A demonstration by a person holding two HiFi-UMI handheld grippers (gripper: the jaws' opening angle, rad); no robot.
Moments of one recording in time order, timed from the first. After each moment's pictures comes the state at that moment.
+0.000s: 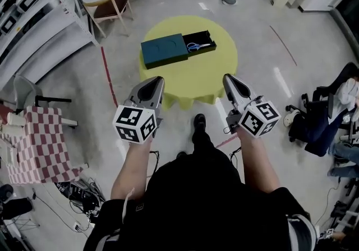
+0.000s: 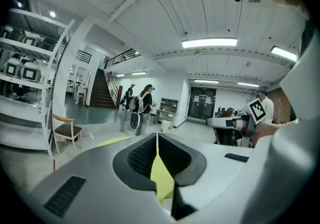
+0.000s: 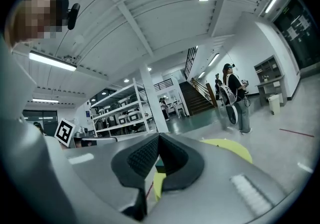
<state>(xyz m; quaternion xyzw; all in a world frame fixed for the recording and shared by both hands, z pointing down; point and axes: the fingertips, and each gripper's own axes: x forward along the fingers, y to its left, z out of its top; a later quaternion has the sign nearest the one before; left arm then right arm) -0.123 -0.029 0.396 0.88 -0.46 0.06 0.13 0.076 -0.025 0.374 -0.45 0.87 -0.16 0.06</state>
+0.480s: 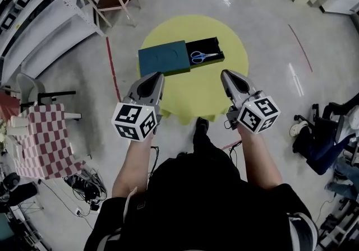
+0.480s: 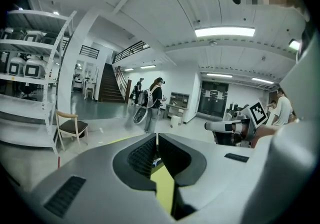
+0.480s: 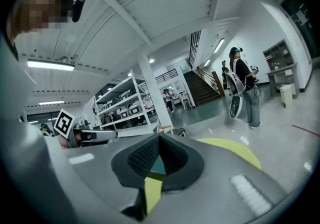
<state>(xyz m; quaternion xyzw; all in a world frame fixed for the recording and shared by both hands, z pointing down) -0.096 -0.167 0.428 0.84 -0.50 0.09 0.16 0.093 -0.182 0.427 -0.40 0.89 -0.20 0.02</state>
